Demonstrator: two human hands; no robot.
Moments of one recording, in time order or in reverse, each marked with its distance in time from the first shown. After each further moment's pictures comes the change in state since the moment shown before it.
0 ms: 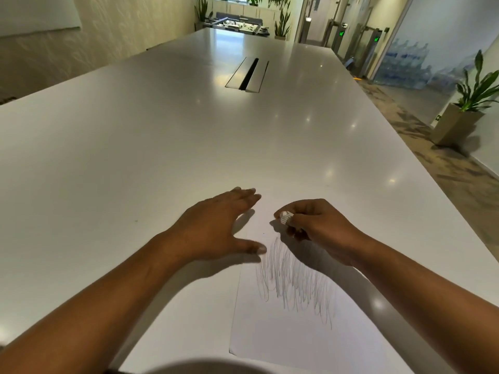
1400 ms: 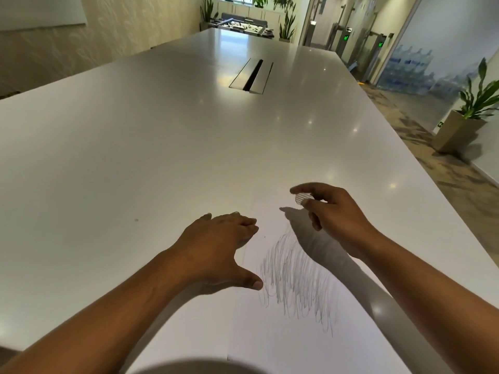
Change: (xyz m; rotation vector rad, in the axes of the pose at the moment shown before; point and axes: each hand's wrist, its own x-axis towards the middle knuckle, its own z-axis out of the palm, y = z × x) left_hand -0.011 0.003 0.019 0.123 -0.140 -0.048; right_hand 0.017 0.003 -0.019 -0.072 0.227 -0.145
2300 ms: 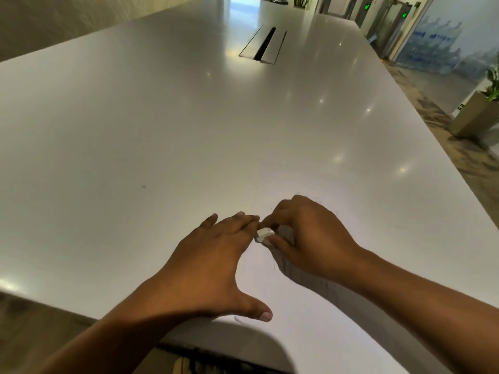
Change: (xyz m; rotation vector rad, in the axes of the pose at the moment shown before) left_hand -0.062 0.026 0.030 -0.083 0.087 -0.029; right_hand -0.067 -0.011 0.046 -0.697 -0.303 -0.473
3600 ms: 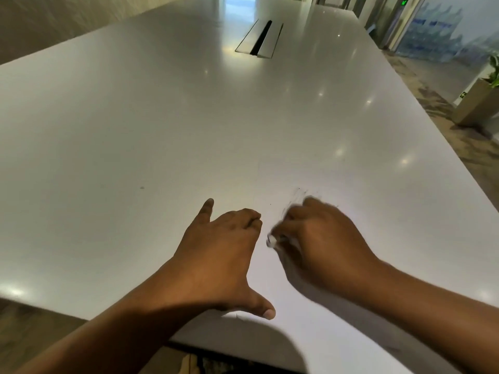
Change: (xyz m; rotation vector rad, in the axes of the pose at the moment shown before) left_hand 0.013 0.014 -0.016 0.257 -0.112 -0.015; right_hand -0.018 -0.007 -0.003 -0.212 0.043 -0.008
